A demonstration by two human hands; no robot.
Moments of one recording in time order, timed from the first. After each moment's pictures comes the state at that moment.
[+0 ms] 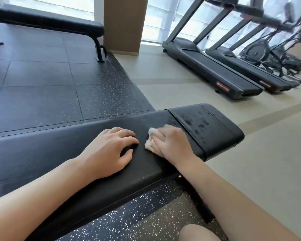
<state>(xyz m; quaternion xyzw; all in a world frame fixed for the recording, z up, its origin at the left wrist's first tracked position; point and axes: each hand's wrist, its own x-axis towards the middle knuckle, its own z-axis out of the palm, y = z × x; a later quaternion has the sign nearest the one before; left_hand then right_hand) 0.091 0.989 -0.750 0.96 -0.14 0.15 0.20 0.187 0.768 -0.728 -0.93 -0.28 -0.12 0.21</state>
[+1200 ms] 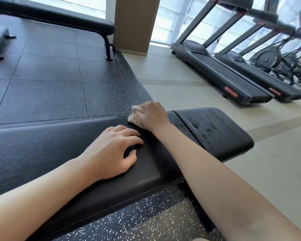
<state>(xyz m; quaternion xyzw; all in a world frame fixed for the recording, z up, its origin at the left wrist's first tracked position) 0.091 0.985 -0.753 0.96 -0.12 0.15 0.21 0.265 0.867 -0.722 -0.93 -0.31 -0.10 0.17</state>
